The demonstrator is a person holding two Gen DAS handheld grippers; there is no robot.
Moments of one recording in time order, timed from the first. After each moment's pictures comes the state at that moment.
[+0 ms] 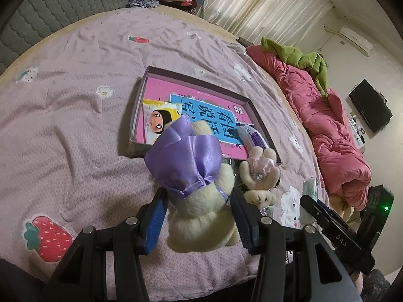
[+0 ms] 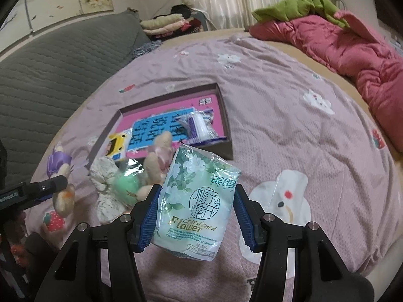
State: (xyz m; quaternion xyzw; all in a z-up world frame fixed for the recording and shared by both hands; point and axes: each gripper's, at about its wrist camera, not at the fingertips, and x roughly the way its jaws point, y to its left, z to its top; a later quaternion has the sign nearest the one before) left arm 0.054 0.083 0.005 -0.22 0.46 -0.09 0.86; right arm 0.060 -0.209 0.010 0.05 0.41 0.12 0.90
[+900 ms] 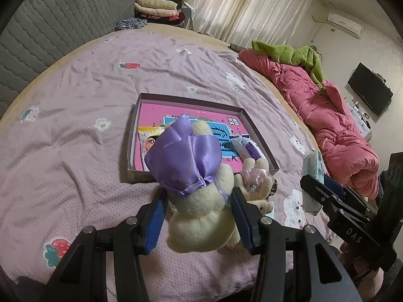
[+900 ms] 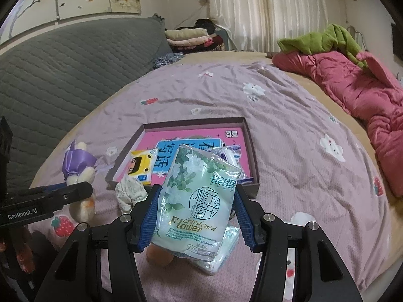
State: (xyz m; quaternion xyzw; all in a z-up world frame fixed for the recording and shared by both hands) left arm 0.054 0.065 0.037 -0.15 0.43 -0.08 0.89; right arm 0.068 -0.164 0.054 0.00 0.36 0.15 0.92
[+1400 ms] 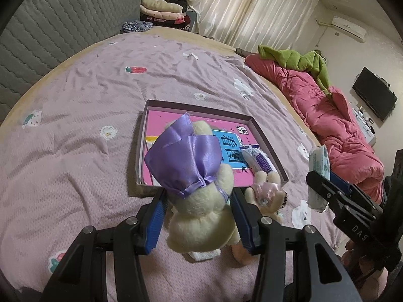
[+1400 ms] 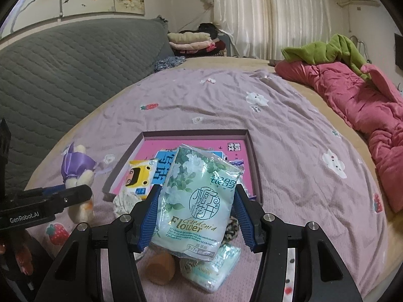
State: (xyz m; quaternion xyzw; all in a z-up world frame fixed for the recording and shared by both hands) left arm 0.075 0.079 0.034 -0.15 0.42 -0.06 0.89; right arm 0.093 -0.149 0.057 -0.02 0.35 0.15 0.92
